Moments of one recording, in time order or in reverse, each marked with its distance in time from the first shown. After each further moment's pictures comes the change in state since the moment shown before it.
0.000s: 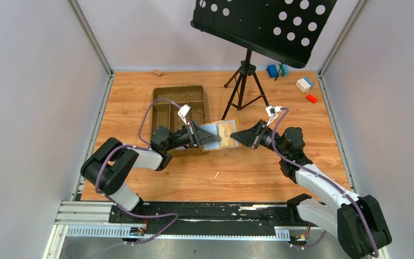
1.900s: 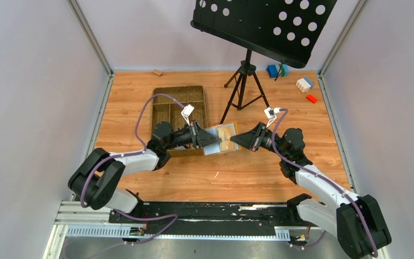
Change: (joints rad) left arm -0.024 -0.182 0.040 -0.407 -0.023 0.264; right arm -0.002 -0.002 -0.016 0.000 -0.063 0.037
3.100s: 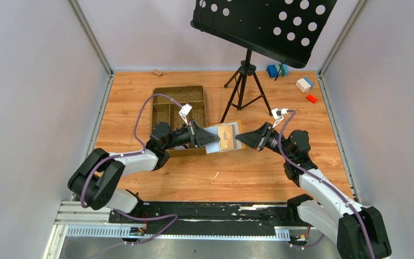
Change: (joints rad) left arm 0.026 0.012 -0.007 0.059 0.003 -0.019; right arm -0.066 -0.074 -0.017 -0.047 0.012 0.015
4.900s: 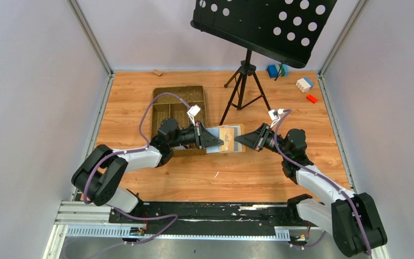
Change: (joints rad) left arm -0.034 0.059 0.065 -0.138 0.049 0.045; right arm -0.026 0.117 -0.029 0.110 -0.069 0.060
